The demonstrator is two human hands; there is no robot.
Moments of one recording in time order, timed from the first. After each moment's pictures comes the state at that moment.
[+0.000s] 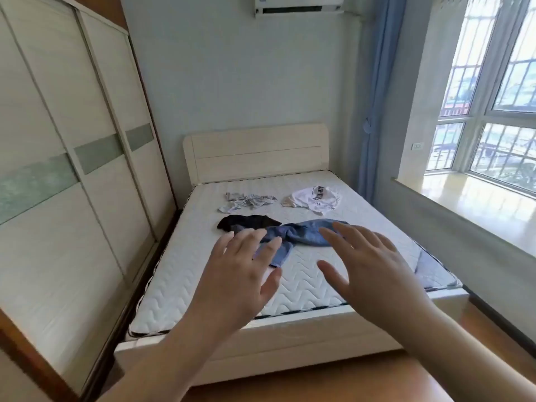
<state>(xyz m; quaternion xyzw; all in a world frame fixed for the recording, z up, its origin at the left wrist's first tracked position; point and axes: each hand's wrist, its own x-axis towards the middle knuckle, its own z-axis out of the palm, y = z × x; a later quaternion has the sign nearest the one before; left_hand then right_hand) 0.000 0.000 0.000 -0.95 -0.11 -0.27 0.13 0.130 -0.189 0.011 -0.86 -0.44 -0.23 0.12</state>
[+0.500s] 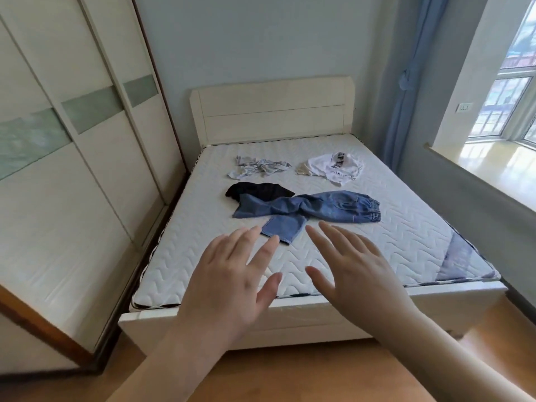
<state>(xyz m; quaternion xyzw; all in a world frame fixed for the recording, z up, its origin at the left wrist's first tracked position) 0.072 0.065 -0.045 -0.95 -0.15 -0.23 0.12 0.226 -0.085 -0.057 -0.85 -0.50 -0.13 0.12</state>
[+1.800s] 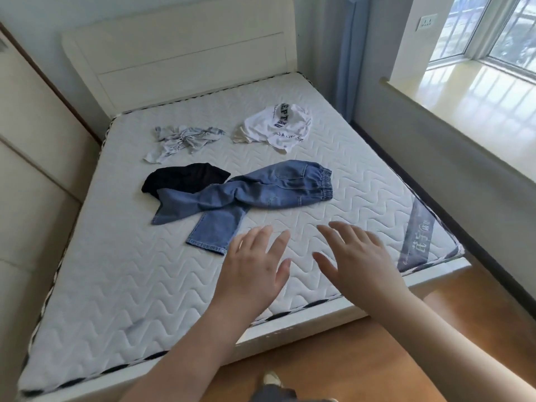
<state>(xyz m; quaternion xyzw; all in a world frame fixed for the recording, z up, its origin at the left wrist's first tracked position) 0.536 0.103 -0.154 -0.99 -0.09 -0.08 0.02 0.642 -0.068 -0.163 -0.92 -0.37 -0.05 0.12</state>
